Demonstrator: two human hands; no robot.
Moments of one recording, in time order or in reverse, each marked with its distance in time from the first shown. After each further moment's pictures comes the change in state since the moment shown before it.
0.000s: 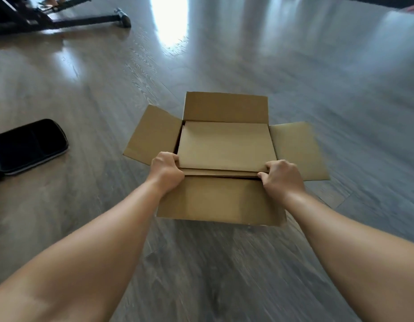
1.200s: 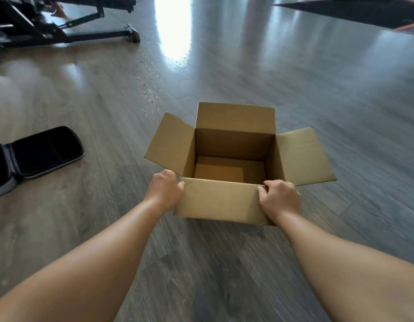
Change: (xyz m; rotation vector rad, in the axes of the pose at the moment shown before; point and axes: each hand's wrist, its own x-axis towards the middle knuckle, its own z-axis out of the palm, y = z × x) left_hand -0.043 -0.032 -0.027 0.089 0.012 -0.006; right_hand -0.045 -0.027 0.027 0.044 0.171 0.048
